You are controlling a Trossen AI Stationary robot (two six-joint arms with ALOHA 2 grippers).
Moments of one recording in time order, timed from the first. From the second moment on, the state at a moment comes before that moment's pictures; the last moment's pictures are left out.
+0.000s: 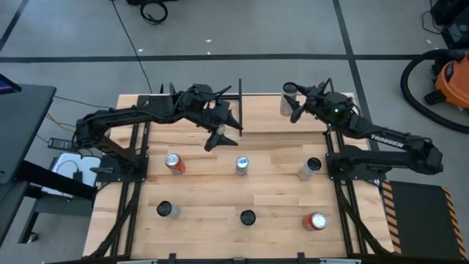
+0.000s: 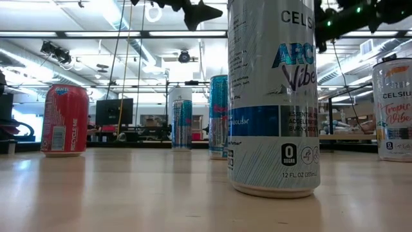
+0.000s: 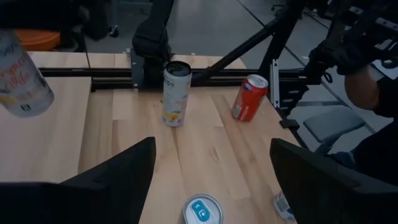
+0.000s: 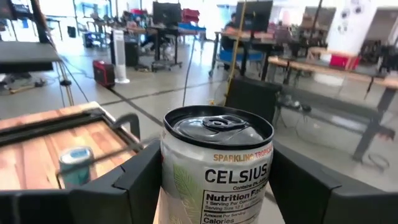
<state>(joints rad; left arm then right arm) 0.26 1.50 1.35 -0.28 0.53 0.08 -0.55 0.77 0.54 0.19 0.23 -0.05</state>
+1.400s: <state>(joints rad) 0.26 1.50 1.35 -0.29 0.53 0.10 -0.68 0.77 0.16 0.56 0.21 -0.07</state>
